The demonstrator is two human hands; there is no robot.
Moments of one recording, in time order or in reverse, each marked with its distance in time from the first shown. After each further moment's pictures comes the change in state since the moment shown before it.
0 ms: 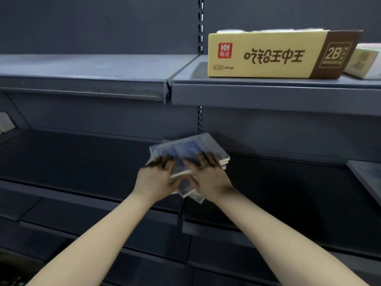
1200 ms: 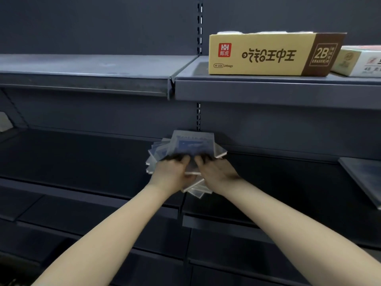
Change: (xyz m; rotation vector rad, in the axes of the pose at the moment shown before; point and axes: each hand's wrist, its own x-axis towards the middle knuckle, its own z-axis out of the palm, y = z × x) left_hand 0.015 0.033 -0.031 -0.182 -0.127 0.082; right_hand -0.009 0.000 -0.044 -0.179 -0.200 -0.060
